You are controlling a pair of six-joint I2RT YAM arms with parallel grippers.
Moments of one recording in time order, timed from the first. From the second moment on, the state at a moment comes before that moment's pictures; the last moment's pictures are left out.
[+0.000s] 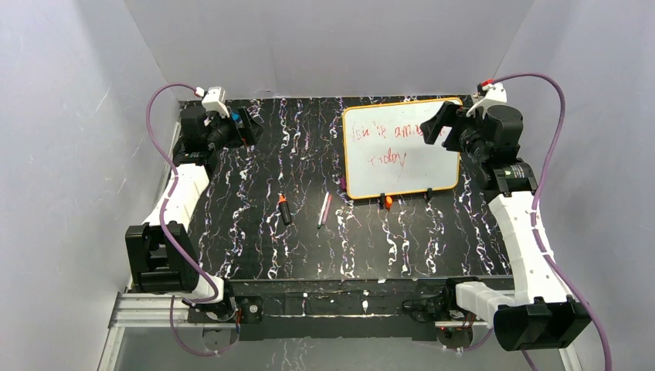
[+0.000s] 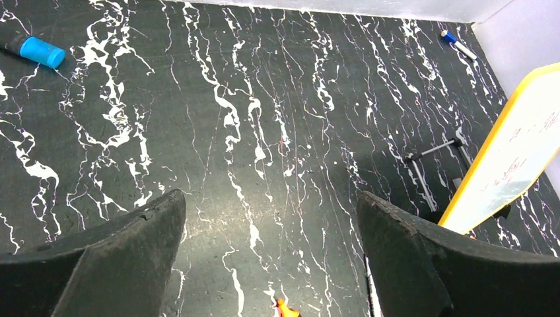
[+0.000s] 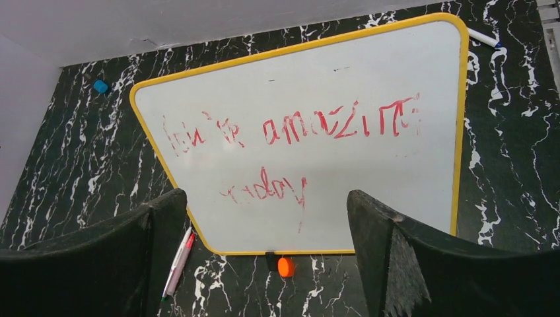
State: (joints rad) left arm 0.03 1.44 1.11 -0.02 0.44 -0.23; right arm 0.10 1.09 1.21 -0.42 -0.17 0.30
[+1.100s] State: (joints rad) left arm 0.03 1.40 1.09 0.02 0.50 -0.30; right arm 0.21 1.26 0.94 -0.62 -0.06 0.32
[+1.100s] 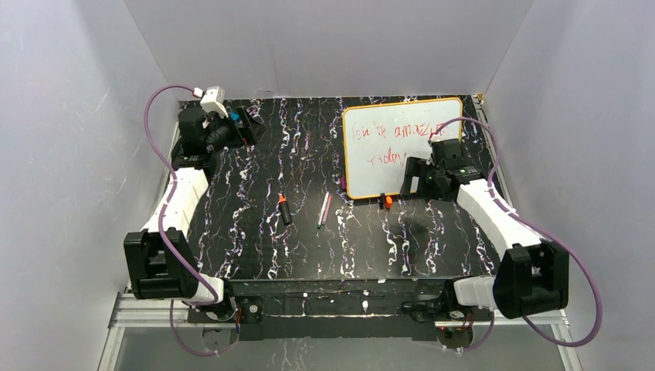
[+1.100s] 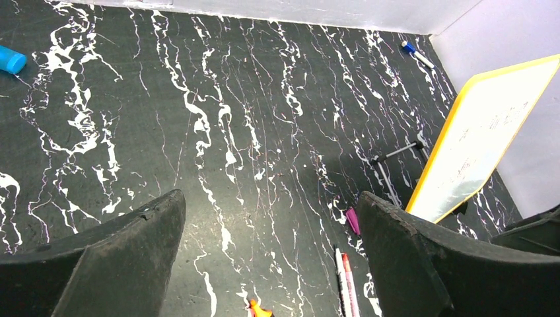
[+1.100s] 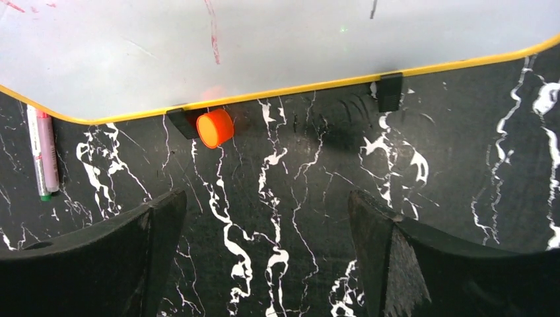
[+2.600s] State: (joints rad) left arm 0.03 1.42 1.07 -0.01 0.50 -0.29; right arm 0.35 1.78 1.18 -0.39 0.09 0.57
